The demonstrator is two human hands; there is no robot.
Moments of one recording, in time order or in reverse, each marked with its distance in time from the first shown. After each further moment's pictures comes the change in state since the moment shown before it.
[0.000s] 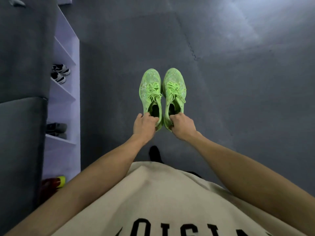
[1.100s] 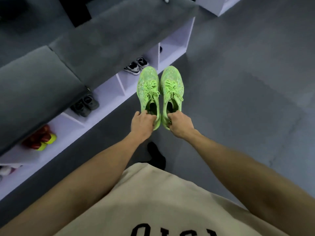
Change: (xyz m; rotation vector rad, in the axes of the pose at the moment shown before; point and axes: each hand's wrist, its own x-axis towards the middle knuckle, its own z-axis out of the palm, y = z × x) left_hand 0.415 -0.287 -0.095 -0.213 0.047 -0.998; right_hand 0.629 -0.161 -0.161 -0.336 -0.386 -0.868
